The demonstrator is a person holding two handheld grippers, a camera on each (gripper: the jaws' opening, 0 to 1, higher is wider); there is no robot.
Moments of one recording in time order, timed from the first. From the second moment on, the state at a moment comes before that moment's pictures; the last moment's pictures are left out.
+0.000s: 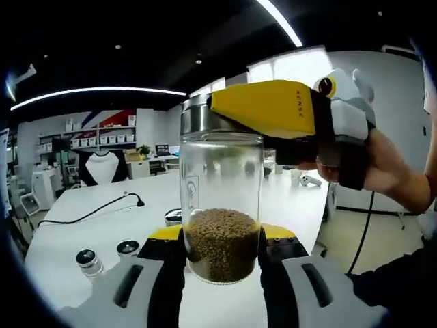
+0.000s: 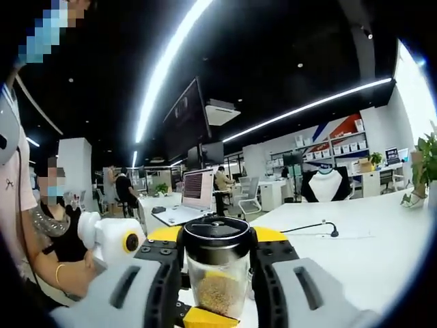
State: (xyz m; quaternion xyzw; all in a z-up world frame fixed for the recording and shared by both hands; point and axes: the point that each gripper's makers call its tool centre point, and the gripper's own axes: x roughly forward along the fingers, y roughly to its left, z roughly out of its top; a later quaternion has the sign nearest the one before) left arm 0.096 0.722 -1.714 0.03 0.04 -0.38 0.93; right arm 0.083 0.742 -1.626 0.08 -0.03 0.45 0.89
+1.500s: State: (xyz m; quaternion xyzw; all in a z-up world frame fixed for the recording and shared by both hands) left arm 0.106 0.738 -1.724 0.05 0.05 -0.24 0.97; right arm 0.106 0.759 -1.644 0.05 -0.03 0.41 0.91
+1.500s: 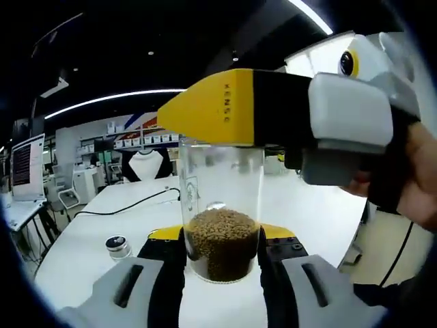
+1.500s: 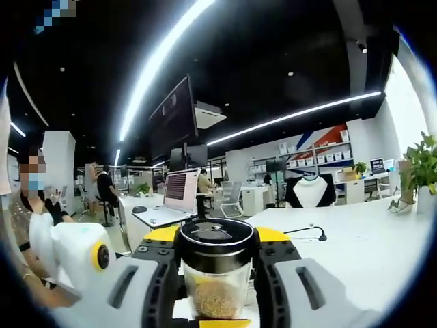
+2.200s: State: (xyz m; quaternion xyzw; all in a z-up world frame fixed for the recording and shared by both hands) left arm 0.083 0.717 -1.696 -0.03 0.03 -0.42 0.90; right arm 0.083 0.749 -1.613 0.03 -0.04 0.54 0.84
